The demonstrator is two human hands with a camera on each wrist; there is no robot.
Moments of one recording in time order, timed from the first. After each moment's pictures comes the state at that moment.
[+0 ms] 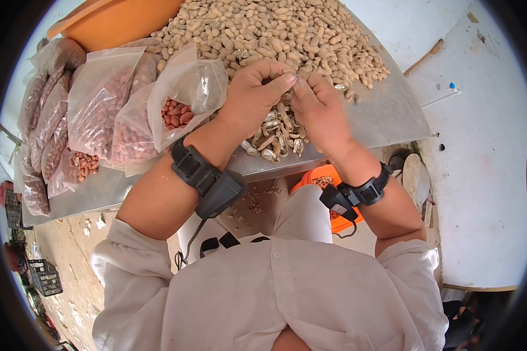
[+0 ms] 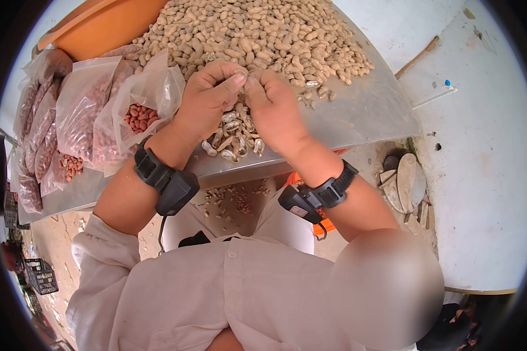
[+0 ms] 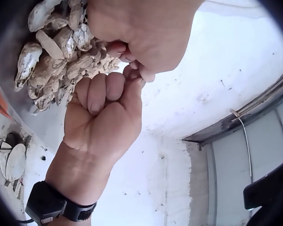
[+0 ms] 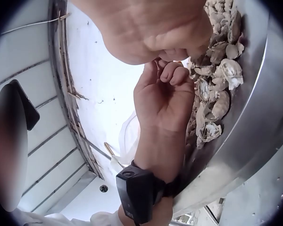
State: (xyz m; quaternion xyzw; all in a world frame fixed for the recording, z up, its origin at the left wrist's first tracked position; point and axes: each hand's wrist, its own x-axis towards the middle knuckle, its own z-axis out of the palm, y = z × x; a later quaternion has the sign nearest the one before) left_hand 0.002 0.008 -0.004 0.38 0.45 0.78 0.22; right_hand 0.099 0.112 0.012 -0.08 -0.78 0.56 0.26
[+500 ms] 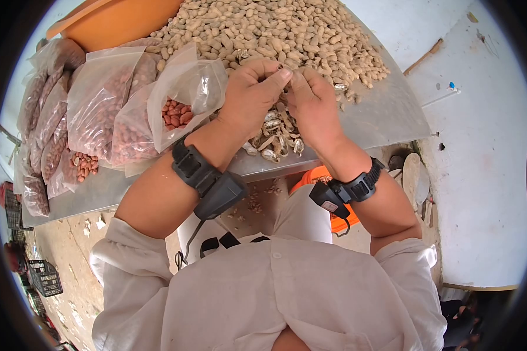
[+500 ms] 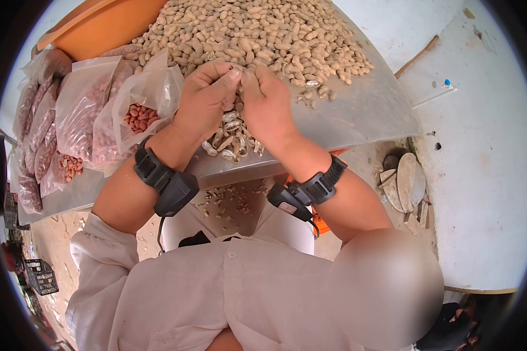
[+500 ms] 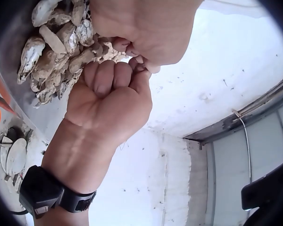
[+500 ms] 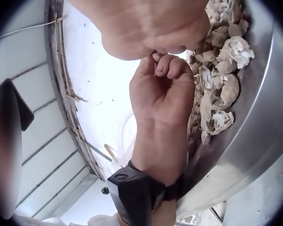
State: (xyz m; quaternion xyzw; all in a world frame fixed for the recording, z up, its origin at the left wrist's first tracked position) left_hand 0.008 0.010 -0.002 0.31 0.43 0.82 0.21; right_hand 0.085 0.104 0.012 -0.11 -0.78 0.54 0.31
